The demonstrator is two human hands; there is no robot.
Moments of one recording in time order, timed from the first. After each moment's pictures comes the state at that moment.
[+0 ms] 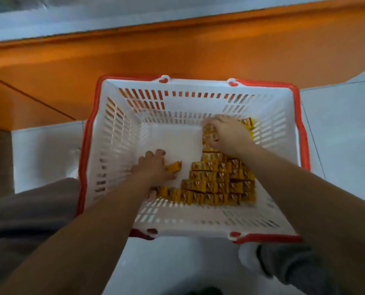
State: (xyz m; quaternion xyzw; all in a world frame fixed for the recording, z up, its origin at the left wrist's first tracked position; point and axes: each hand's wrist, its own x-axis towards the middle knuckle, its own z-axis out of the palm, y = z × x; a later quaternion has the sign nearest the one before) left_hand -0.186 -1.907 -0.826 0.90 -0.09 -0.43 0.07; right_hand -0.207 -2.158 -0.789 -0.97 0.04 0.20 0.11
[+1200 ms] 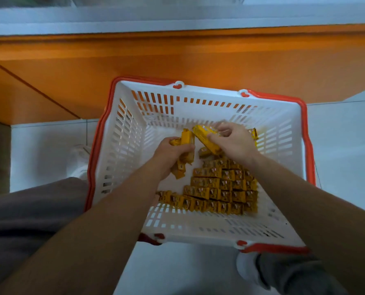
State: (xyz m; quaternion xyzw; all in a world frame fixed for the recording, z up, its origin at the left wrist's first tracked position) left_hand -0.167 -1.942 -0.812 0.66 0.18 -0.42 0.59; right_hand -0.212 -2.137 -0.776 -0.86 0.28 0.13 0.41
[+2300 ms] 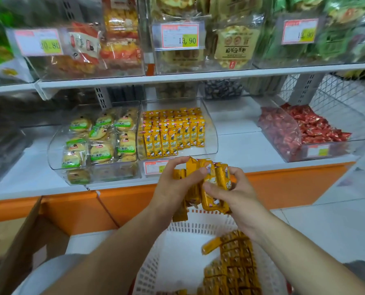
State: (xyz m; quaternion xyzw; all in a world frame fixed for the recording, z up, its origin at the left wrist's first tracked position) left_hand -0.177 -1.928 -0.442 0.65 -0.05 -0.21 0.73; right_hand -0.240 -2.072 -0.457 -0.60 0.17 -0.05 0.78
